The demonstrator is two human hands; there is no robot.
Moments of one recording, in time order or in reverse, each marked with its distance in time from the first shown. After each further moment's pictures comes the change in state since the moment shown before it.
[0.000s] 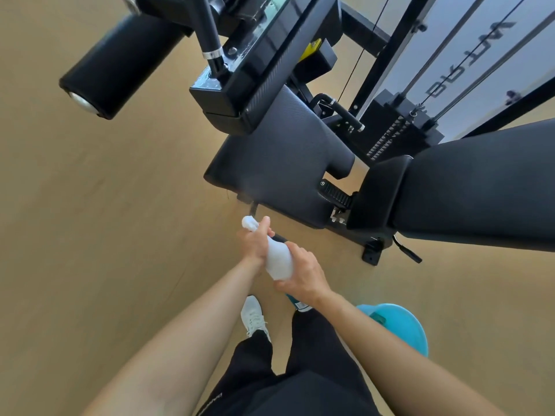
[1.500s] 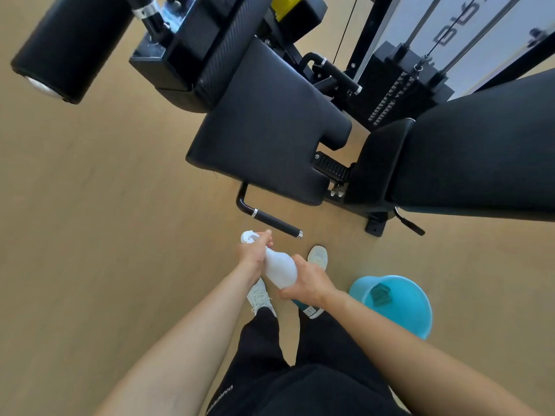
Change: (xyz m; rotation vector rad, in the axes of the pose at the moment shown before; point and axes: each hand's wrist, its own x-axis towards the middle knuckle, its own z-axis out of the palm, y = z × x) left_hand 0.016 -0.071 0.019 0.013 0.004 -0.259; right_hand -0.013 0.059 0.010 0.028 -0.307 0.187
